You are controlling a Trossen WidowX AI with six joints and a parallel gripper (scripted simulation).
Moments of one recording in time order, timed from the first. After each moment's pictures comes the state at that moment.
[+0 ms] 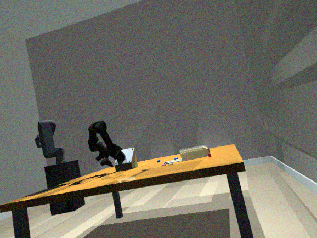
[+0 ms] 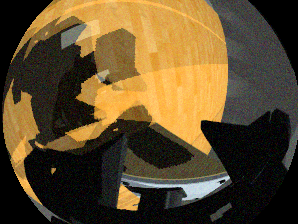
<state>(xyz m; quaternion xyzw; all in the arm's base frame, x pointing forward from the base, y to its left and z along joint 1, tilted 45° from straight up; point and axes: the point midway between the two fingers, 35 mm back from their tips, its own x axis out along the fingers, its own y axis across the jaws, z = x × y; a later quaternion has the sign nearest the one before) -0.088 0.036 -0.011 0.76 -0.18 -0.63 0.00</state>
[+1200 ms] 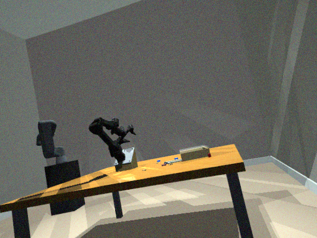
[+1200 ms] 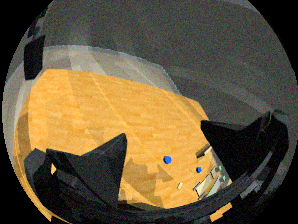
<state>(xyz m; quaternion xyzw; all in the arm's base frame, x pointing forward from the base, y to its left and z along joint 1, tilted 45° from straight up) 0.090 0.212 -0.002 0.60 -0.32 -0.44 -0.59</state>
